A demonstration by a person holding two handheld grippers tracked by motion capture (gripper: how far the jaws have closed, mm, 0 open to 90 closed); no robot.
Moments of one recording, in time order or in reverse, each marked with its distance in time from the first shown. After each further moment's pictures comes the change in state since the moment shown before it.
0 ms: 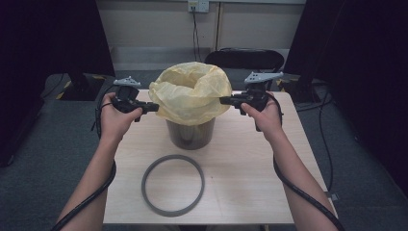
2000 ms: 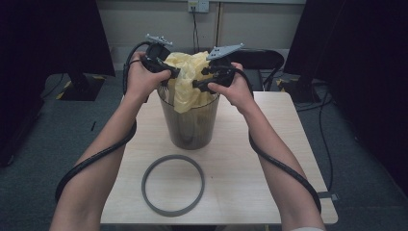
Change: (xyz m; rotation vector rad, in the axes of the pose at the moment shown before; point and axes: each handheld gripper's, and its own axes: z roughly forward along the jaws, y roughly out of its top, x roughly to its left) left arm -0.022 0.114 0.034 -0.022 -0.150 0.102; right arm 0.019 0.079 0.073 0.044 0.012 -0.210
